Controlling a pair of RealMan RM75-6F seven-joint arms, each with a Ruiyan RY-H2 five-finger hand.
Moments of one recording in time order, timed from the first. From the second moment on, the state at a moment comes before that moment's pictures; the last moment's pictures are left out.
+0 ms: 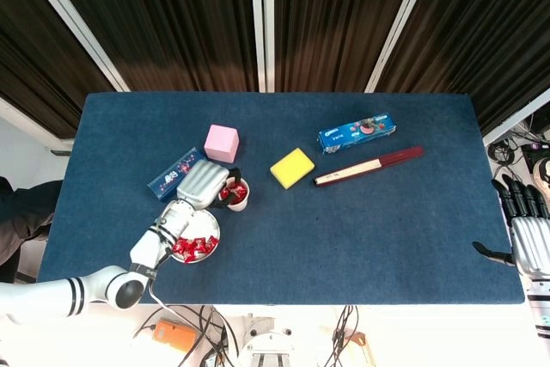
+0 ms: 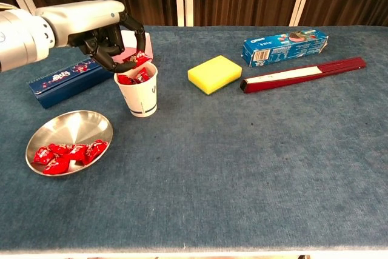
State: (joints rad) left arm -0.76 -1.49 -0.24 -1.62 1.09 0.91 0.39; right arm 0.10 -1.02 0.08 -1.65 -1.47 1.45 0.03
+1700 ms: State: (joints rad) left arm -0.49 -1.43 0.06 -1.62 1.35 1.09 0.44; right arm 0.12 -1.02 0.09 -1.68 -1.48 1.43 0.00
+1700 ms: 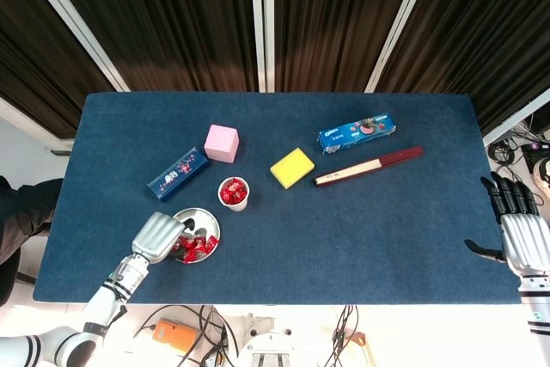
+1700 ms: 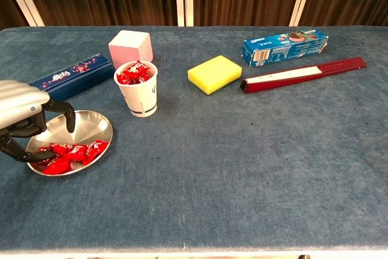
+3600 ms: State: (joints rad) left arm -0.71 -1.45 -0.22 -1.65 1.16 0.94 0.28; right arm 0.11 -1.03 0.09 -1.64 -1.46 1.44 0.04
